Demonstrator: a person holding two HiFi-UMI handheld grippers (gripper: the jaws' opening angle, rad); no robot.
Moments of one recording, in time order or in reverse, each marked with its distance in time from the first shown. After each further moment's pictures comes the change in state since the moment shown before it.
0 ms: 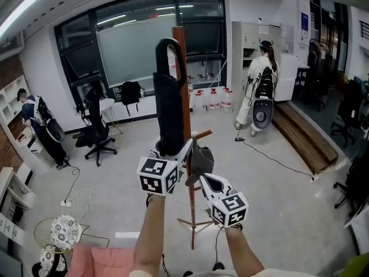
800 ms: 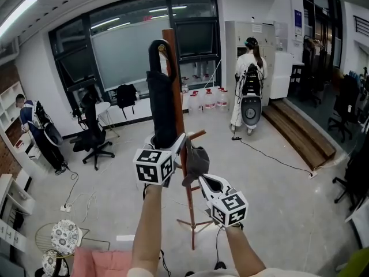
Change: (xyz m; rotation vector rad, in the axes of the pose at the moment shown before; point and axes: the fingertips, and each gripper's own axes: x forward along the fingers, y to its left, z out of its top) left arm 0.022 0.020 -0.009 -0.030 0.057 0.017; right arm -0.008 -0.004 -0.002 0.013 0.001 -0.005
